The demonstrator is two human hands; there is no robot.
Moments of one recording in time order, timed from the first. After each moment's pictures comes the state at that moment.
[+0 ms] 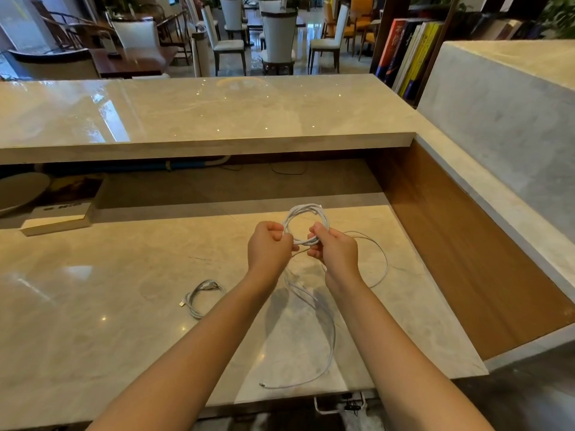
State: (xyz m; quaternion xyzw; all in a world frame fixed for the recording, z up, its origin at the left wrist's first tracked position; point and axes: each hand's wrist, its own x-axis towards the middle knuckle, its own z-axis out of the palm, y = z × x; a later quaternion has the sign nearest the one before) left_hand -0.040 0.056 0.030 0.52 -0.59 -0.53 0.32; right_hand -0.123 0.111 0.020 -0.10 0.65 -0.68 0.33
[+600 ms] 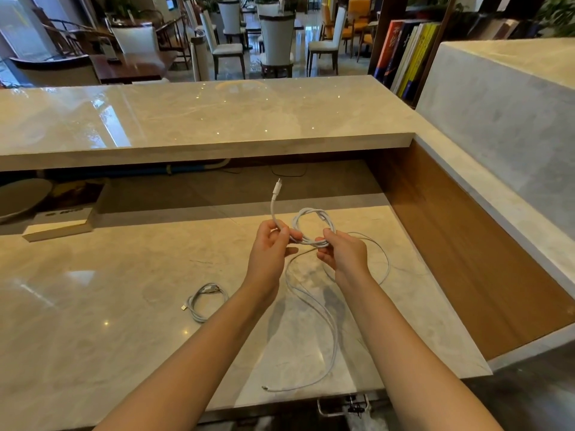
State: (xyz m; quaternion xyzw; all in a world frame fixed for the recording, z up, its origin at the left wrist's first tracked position) left_hand -0.028 0.065 0.030 0.37 -0.55 -0.65 0.37; right_hand -0.137 0.111 0.019 -0.04 0.65 -0.68 0.35
